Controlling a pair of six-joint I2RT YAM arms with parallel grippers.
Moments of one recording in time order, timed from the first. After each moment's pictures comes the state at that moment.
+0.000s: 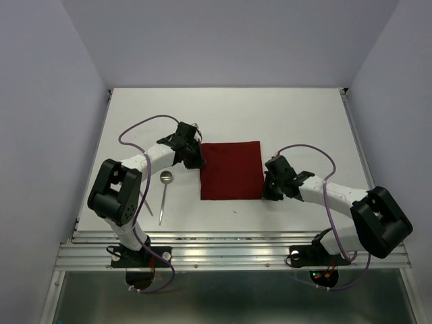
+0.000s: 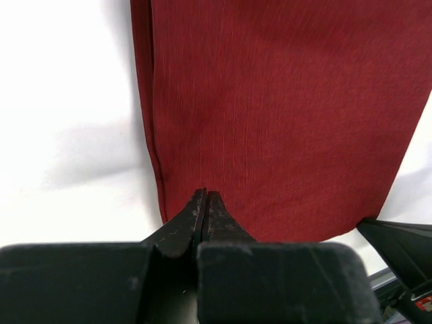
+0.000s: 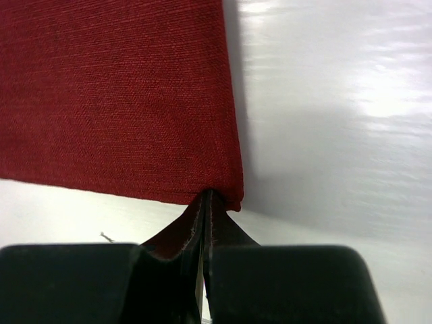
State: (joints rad) left arm -0.46 1.67 1.03 -0.35 0.15 -0.62; right arm 0.60 1.38 0.63 -0.29 0.02 0.76
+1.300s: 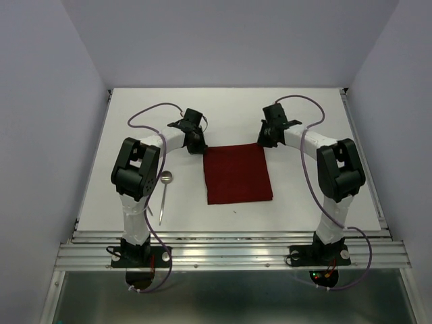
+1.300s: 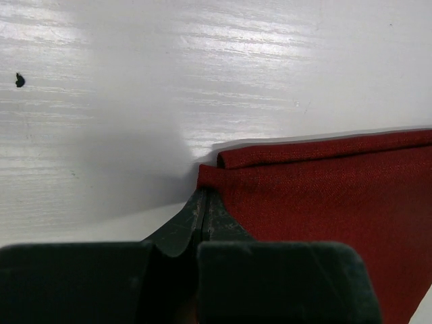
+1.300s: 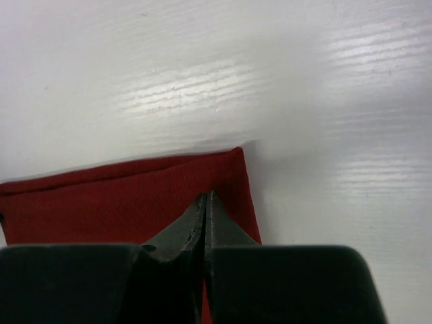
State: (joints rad) left arm -0.42 2.00 1.36 -0.38 0.05 -0.60; right arm 0.35 1.91 1.34 -0.35 0.09 0.57
